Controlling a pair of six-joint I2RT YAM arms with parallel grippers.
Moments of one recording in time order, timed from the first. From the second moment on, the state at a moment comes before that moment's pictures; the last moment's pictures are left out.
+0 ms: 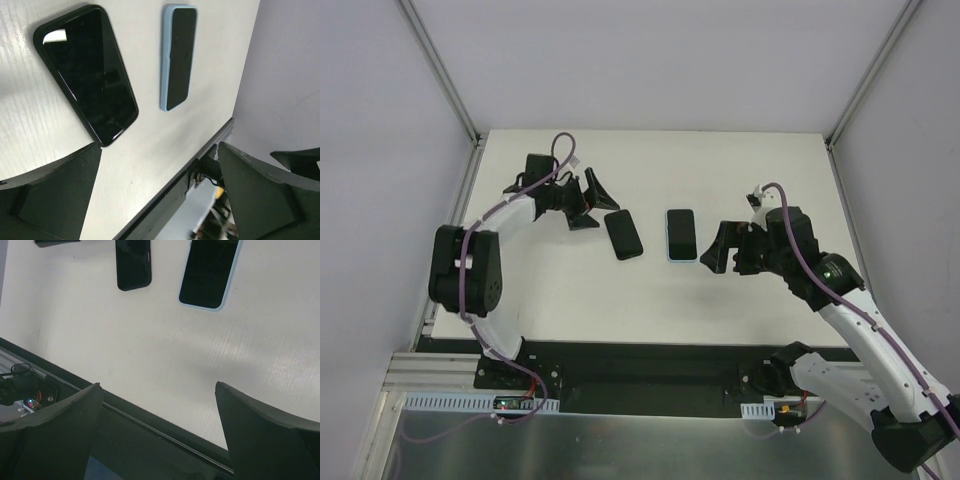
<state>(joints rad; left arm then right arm) -0.16 1.78 1.15 -0.25 0.82 -0.72 0.53 0.88 0.96 -0.74 -0.13 0.46</state>
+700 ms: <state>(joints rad) -0.35 0.84 0.87 -0.32 0.67 -0.44 0.54 0.70 0.89 -0.70 -0.11 0.54</state>
